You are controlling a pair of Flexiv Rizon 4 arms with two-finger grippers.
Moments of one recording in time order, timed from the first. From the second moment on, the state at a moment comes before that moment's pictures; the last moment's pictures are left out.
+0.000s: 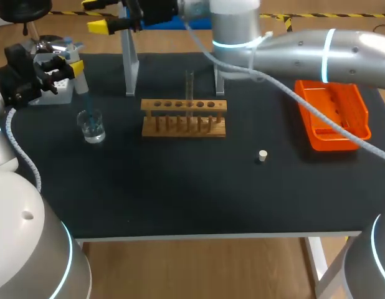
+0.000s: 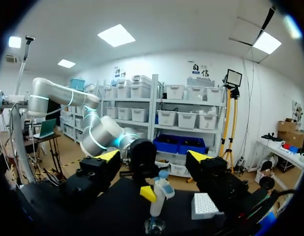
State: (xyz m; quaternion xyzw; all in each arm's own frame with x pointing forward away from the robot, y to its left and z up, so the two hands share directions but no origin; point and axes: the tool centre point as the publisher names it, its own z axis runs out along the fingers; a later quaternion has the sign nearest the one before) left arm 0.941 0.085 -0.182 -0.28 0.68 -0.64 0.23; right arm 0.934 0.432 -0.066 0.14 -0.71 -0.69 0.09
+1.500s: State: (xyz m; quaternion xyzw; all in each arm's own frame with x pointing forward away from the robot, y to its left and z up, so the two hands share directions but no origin) left arm 0.941 0.085 -0.182 -0.28 0.68 -0.64 0.23; right arm 0.953 0.160 -0.208 0.08 -0.79 -0.61 0.03
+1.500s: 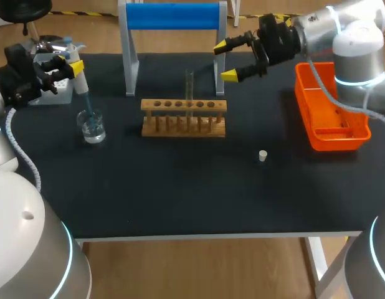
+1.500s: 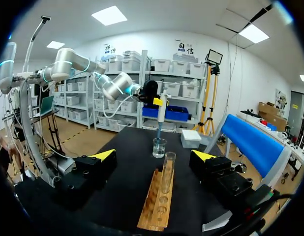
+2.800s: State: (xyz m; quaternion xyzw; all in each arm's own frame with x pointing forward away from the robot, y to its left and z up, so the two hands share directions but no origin) left arm 0.941 0.085 -0.182 -0.28 0.68 -0.64 0.23; right arm 0.972 0.224 -0.287 0.03 -0.84 -0.54 -0.01
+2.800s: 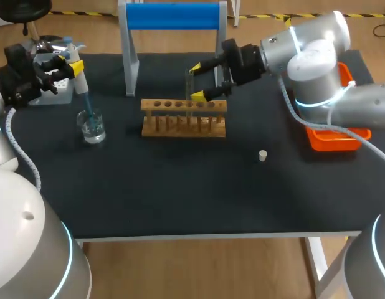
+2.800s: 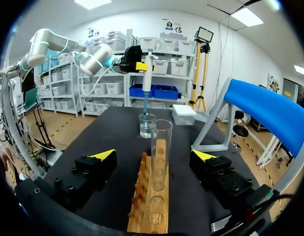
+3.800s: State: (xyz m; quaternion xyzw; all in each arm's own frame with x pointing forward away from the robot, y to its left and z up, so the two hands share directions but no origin) left arm 0.941 0.085 -0.182 -0.28 0.68 -0.64 0.23; right arm 0.978 0.247 -0.292 0.04 -0.87 -0.48 -0.02
